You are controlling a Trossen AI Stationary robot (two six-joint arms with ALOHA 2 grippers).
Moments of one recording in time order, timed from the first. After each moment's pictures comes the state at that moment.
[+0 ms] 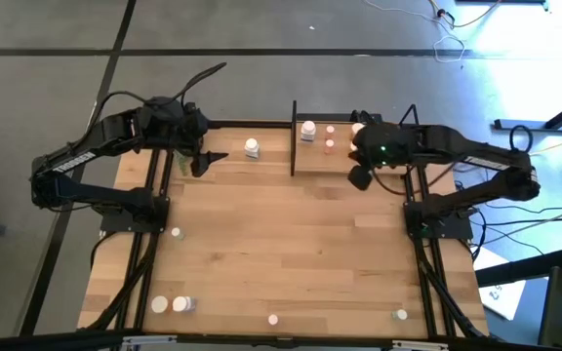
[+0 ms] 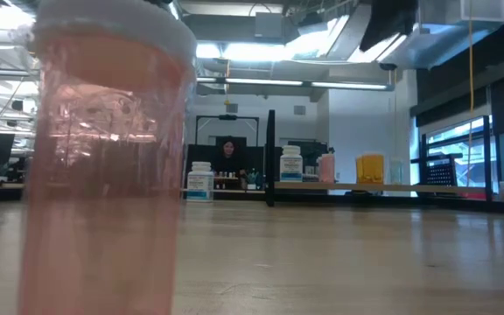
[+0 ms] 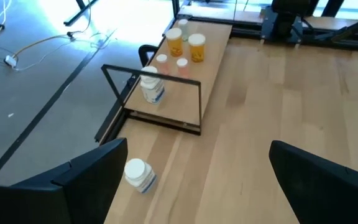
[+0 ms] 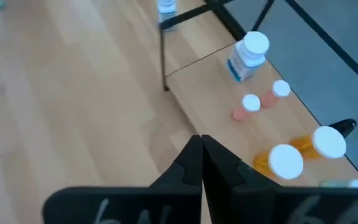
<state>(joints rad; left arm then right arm) 0.38 0.99 1.30 -0.86 -0.02 0.08 -0.16 1.19 1.35 -1.05 0.27 0.27</state>
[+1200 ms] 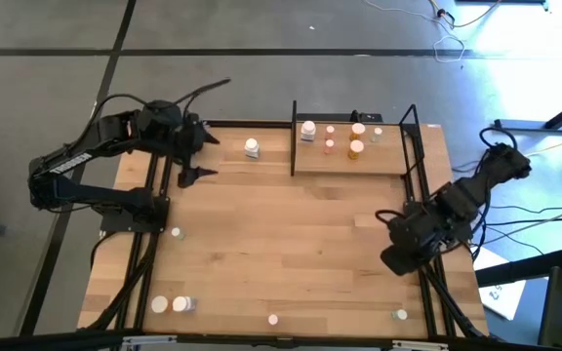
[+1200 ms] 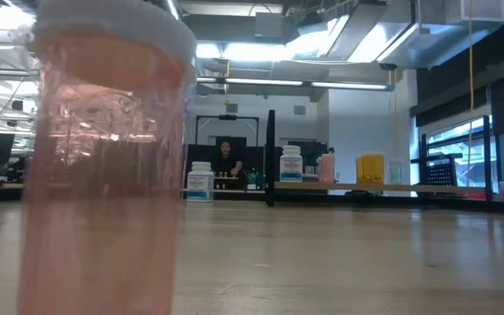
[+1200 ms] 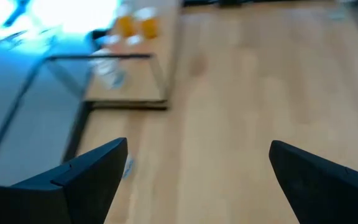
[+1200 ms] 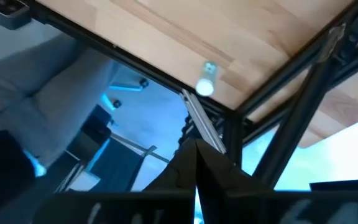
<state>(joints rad) 0.38 0.97 1.30 -1.00 0.15 0.26 0.61 1.22 1.35 -1.34 -0.42 1.75</state>
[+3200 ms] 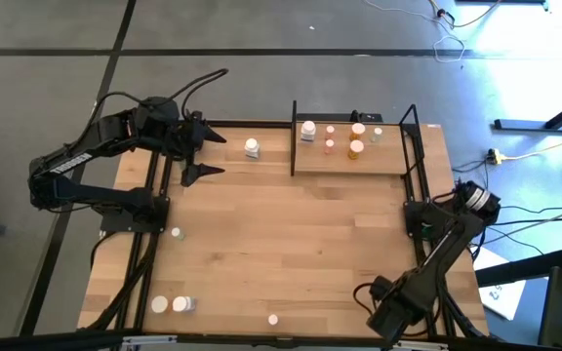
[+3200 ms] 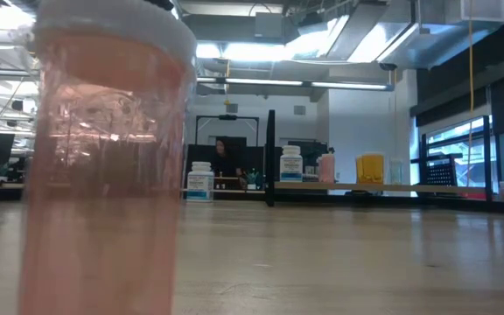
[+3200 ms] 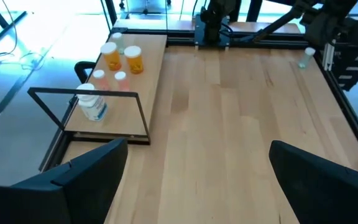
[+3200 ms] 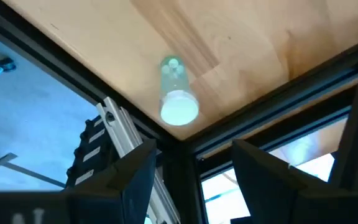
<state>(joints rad) 0.38 0.97 1.30 -0.87 0.24 0.16 0.92 1.77 1.35 -1.19 -0.42 1.58</state>
